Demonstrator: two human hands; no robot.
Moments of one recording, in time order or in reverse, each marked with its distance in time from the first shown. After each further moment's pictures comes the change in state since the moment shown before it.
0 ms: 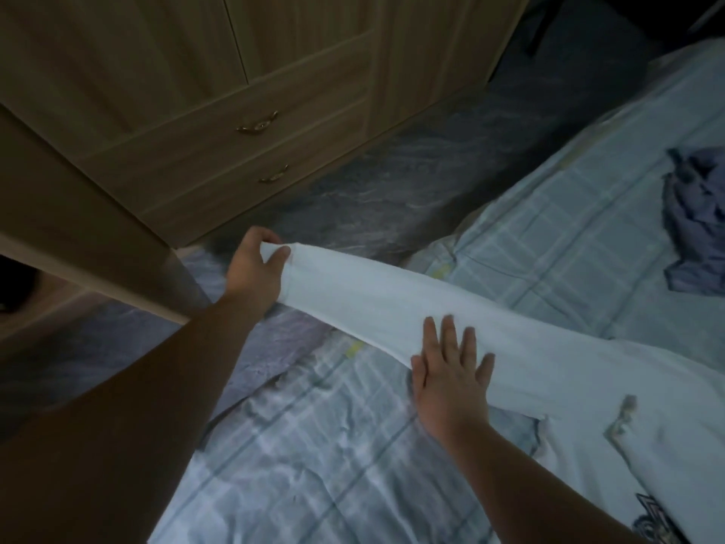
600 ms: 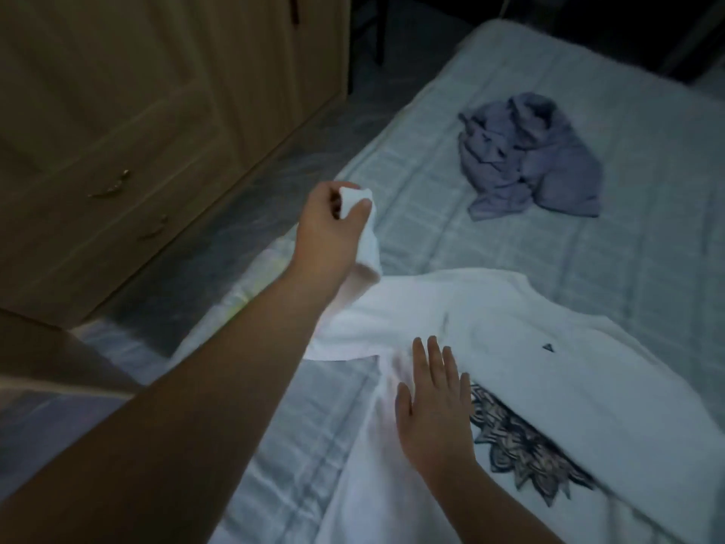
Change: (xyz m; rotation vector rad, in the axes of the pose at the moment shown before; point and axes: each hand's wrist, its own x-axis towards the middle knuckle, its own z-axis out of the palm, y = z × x) left_hand -0.205 0.250 0.184 -0.527 -0.330 0.340; right_hand -0.143 0.177 -0.042 0.249 0.170 0.232
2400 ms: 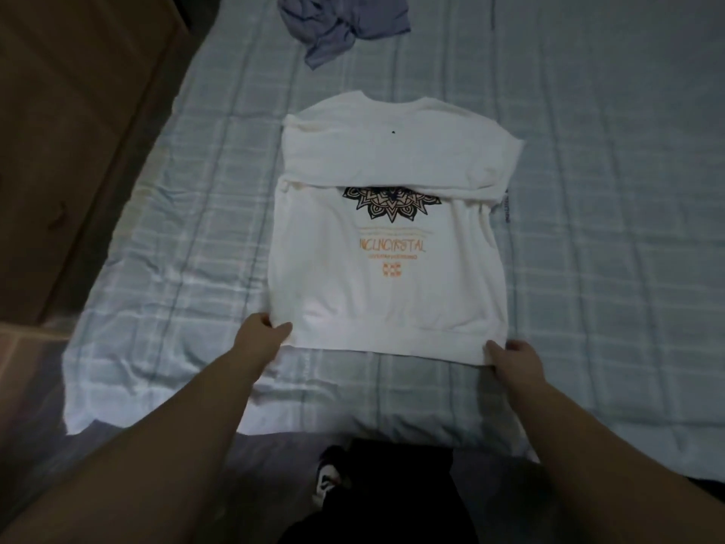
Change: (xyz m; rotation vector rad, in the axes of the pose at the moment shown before) left_hand -0.361 -0.153 -0.120 0.724 -0.434 -0.565; right_hand -0.396 0.207 0.024 0.857 0.132 1.157
